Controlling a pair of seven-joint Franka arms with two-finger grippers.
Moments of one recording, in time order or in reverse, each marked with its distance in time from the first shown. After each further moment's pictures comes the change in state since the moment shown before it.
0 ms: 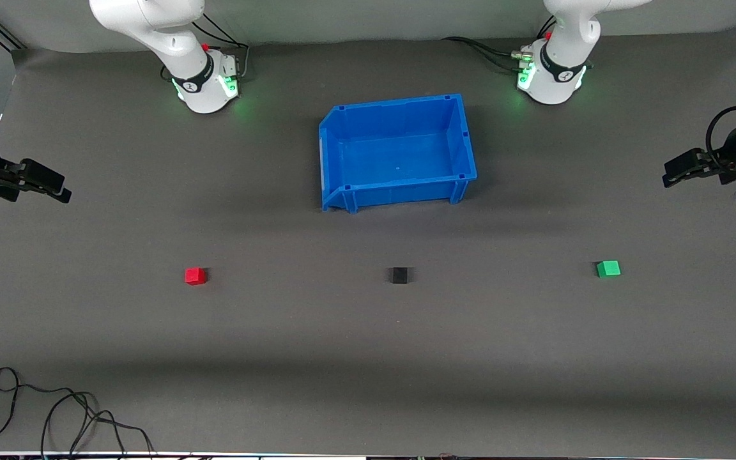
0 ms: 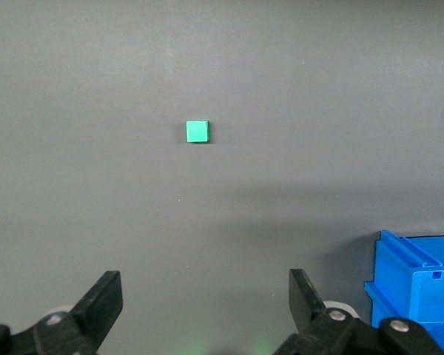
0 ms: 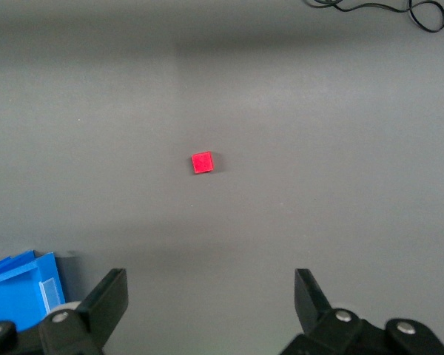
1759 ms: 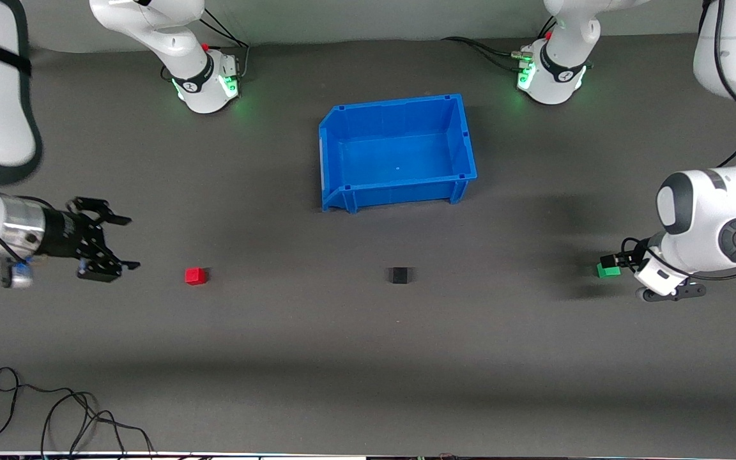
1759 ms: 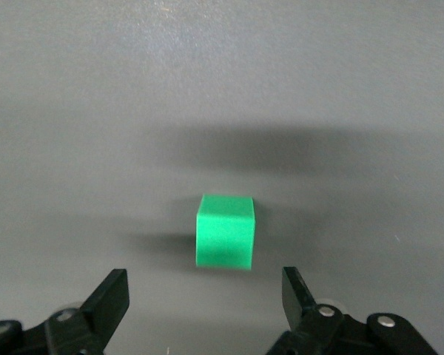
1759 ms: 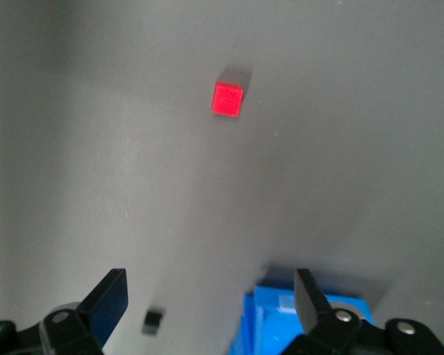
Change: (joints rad) left arm 0.047 0.527 0.029 -0.198 0.070 0.648 -0.057; right arm -0.010 0.290 -0.017 -0.042 0.357 0.132 1.106
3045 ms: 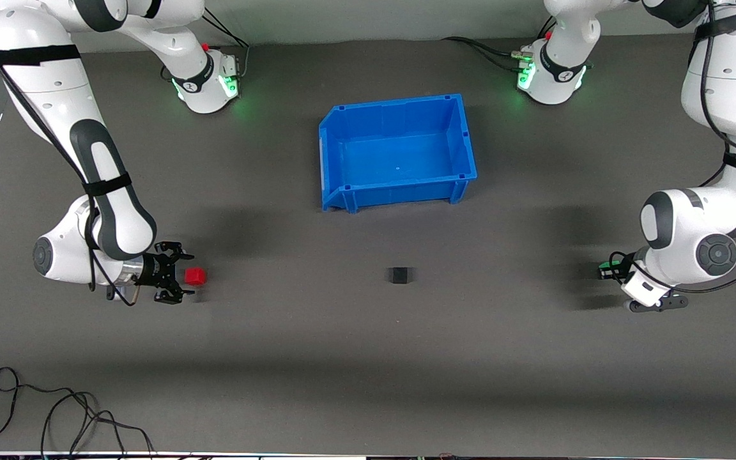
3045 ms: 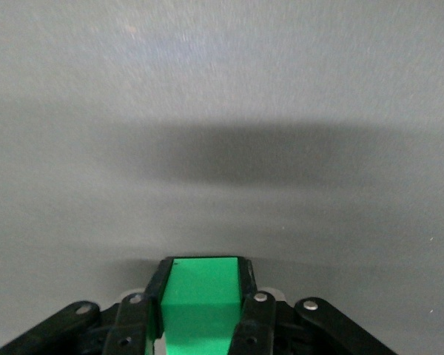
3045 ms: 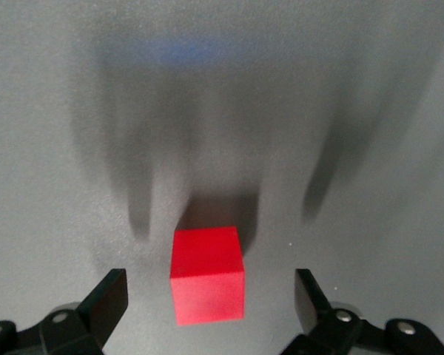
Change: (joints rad) left arm 0.005 0.106 -0.011 0.056 0.000 0.084 0.001; right arm -0.002 0.278 -0.002 -0.300 0.183 0.544 -0.131
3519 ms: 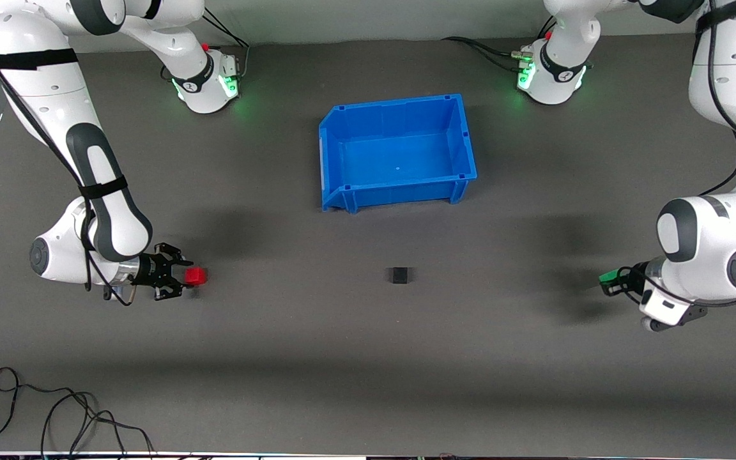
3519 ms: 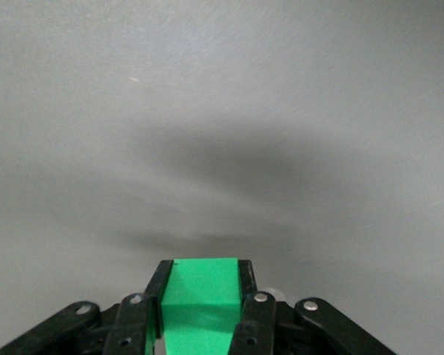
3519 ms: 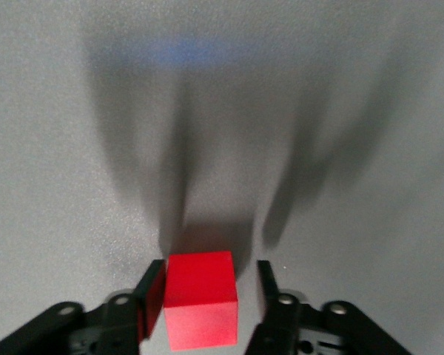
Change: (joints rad) left arm -0.050 -0.003 -0.014 0.192 -0.105 -0.217 -0.300; right arm -0.019 0.005 -0.001 0.000 0.000 0.001 -0.029
